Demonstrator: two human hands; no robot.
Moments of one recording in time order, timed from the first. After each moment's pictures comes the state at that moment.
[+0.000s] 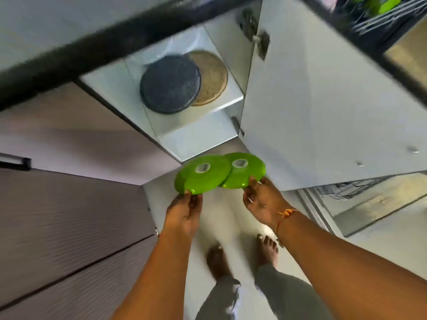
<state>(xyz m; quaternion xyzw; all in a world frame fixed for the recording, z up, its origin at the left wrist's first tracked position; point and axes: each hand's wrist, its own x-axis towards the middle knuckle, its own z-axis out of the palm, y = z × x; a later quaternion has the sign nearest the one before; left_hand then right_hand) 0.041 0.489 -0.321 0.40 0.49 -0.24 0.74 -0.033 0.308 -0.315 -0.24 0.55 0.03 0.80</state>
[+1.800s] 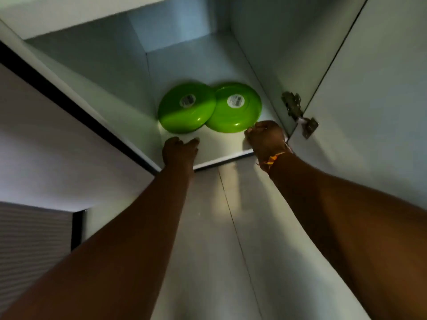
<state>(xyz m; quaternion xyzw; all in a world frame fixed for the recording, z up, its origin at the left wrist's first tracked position) 0.300 0.426 -0.748 0.66 0.26 -0.16 0.69 0.251 0.231 -0.748 -0.71 0.38 -0.05 0.59</state>
